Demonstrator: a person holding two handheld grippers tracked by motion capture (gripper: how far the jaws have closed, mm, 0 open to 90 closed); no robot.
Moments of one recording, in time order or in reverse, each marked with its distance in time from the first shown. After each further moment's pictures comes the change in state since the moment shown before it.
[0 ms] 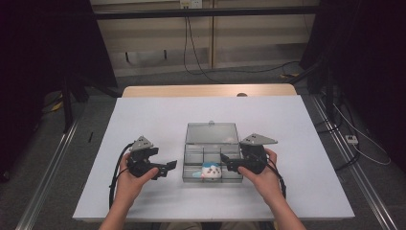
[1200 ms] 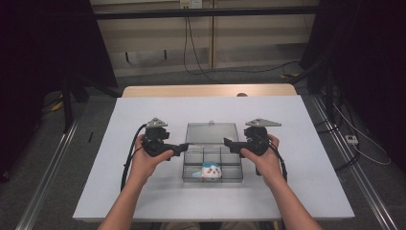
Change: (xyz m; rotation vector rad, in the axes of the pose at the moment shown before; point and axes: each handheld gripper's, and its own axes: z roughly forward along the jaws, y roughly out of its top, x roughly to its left) left arm 0.001 0.054 0.039 0.035 0.010 -0.027; right arm -0.035 0.027 0.019 -0.015 -0.017 0.099
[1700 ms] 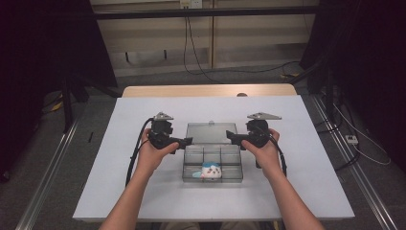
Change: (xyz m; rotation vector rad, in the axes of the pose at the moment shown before) left arm 0.004 0.016 0.020 0.032 0.037 -0.022; right arm -0.018 0.010 0.016 0.002 -0.050 0.036
